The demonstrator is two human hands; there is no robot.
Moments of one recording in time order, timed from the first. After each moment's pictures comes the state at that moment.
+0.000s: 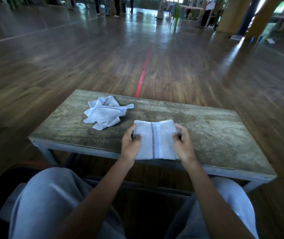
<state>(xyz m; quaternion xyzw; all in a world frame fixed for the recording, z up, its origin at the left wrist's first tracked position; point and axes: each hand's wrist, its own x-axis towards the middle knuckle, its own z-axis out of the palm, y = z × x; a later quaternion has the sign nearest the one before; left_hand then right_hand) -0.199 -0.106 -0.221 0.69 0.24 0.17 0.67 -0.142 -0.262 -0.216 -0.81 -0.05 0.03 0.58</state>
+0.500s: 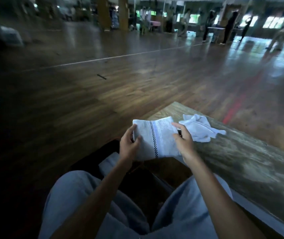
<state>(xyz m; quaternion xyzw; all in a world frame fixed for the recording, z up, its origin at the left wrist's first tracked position) -0.435 0.060 -0.186 0.61 0.39 0.43 0.54 -0.280 -0.029 -0.163 -0.71 -0.34 0.19 0.58</state>
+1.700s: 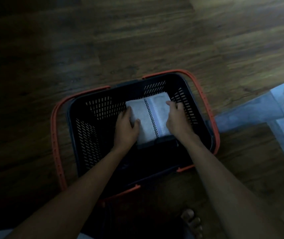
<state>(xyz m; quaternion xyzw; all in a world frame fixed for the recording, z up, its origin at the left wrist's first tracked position) -0.485 0.277 -0.582 0.57 0.67 0.28 0.38 -0.314 0.294 -0.554 -0.75 -0.60 0.25 0.08</state>
